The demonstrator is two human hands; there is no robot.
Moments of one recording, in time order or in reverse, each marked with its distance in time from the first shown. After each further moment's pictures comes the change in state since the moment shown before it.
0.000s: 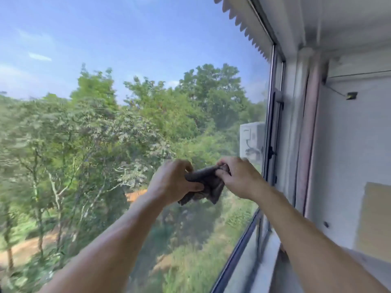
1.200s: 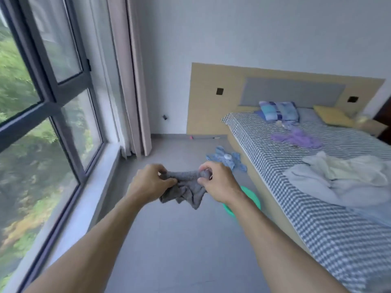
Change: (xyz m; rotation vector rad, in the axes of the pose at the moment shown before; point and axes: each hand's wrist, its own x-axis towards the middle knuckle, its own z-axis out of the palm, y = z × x) left_hand -0.019 0.331 1.030 -0.425 -0.755 0.118; right_hand -0.430 0.922 0.137 -0.029 0.108 0.967
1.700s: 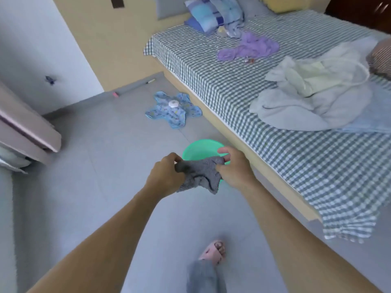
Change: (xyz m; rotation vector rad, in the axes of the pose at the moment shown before) left_hand 0.371 0.087 0.392 0.114 -0.560 0.124; right_hand 0.254 0.409 -0.010 0.368 0.308 0.710
